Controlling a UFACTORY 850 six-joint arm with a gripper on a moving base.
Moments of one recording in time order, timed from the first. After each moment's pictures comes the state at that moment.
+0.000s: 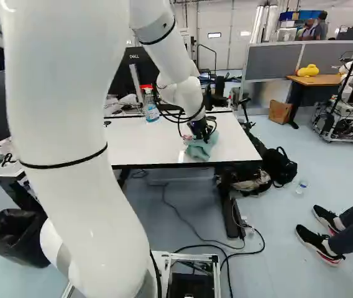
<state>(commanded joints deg) -21.4 -13.2 -53.4 6.2 -11.2 0.0</state>
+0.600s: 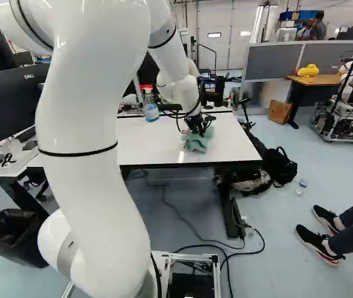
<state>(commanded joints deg) -17.4 -19.4 -60.9 6.2 -11.2 0.0</state>
